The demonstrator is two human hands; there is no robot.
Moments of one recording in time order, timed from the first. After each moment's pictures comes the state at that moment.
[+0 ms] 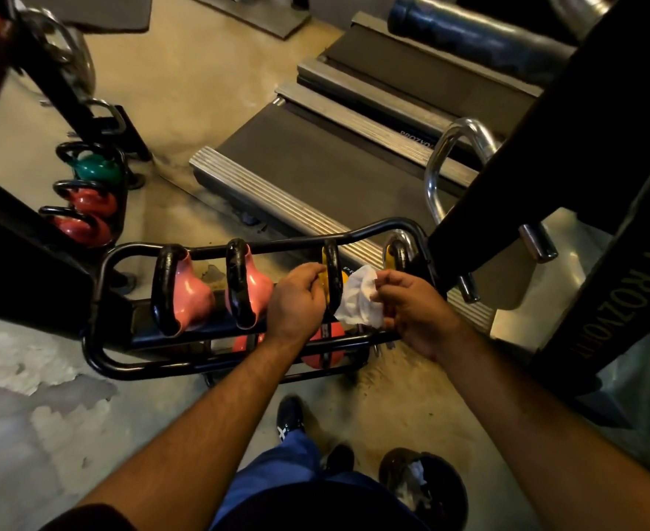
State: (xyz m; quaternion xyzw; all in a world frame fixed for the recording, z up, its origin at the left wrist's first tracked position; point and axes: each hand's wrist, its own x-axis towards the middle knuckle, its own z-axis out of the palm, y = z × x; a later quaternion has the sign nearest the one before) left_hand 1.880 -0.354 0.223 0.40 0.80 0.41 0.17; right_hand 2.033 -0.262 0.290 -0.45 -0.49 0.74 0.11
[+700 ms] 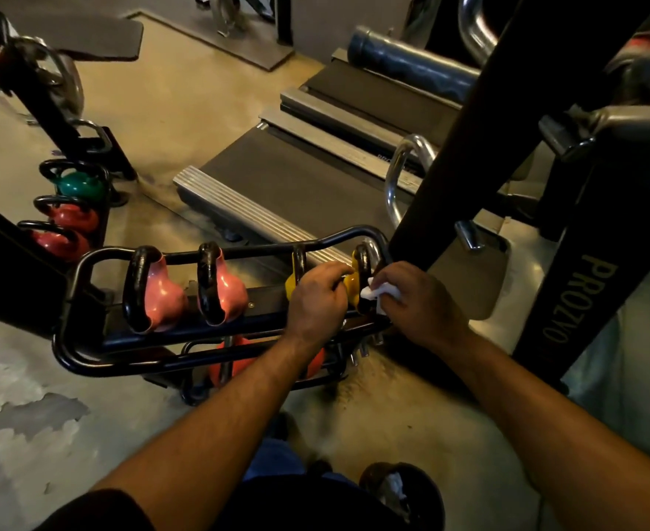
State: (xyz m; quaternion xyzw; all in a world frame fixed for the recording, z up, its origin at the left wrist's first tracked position) left_hand 1.956 -0.328 0.265 0.47 0.73 0.46 0.17; right_hand 2.107 -0.235 0.301 -0.30 -0.90 0.26 0.18
